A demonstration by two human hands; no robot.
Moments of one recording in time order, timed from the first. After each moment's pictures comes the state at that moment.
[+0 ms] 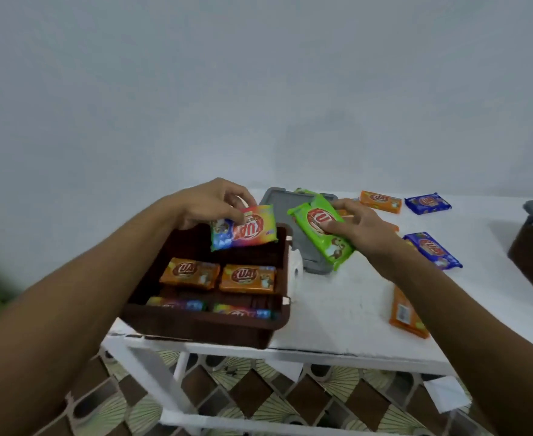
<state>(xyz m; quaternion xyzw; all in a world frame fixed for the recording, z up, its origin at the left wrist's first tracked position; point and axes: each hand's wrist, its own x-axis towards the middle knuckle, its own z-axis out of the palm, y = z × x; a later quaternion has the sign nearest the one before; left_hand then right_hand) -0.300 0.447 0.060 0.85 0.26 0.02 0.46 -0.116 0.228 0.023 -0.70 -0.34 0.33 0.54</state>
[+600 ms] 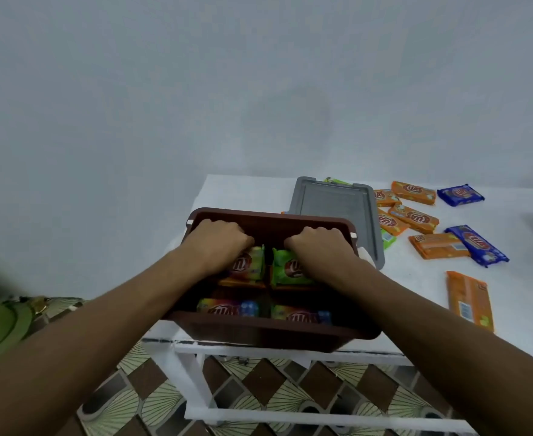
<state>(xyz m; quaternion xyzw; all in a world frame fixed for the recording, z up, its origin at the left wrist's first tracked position) -0.374 0.501 -0.017 0.98 0.13 -0.07 -0.15 -0.235 0.355 -0.017 -0.78 -0.61 -0.05 -0.08</state>
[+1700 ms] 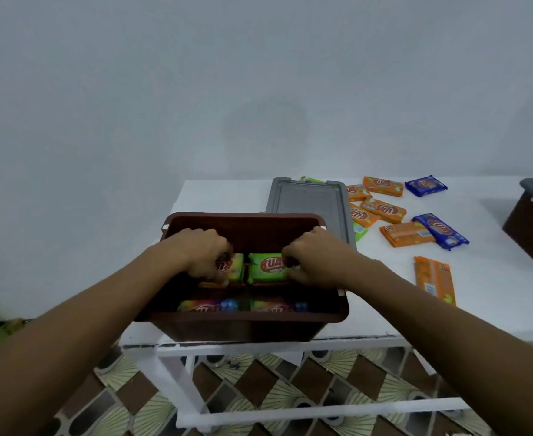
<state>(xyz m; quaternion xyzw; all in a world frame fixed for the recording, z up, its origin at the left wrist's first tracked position) -0.367 0.504 -0.016 0.97 0.15 -0.18 -0.06 -0.215 0.312 -0.015 -0.74 -0.67 -0.01 -0.03</state>
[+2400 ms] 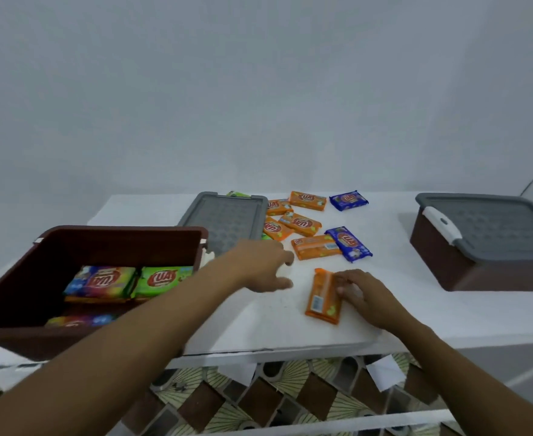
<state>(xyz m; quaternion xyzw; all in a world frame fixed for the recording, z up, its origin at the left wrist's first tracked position) -0.173 0.279 -0.003 1.00 0.05 -0.08 0.00 0.002 0.070 -0.110 -0.86 -0.44 0.13 0.21</state>
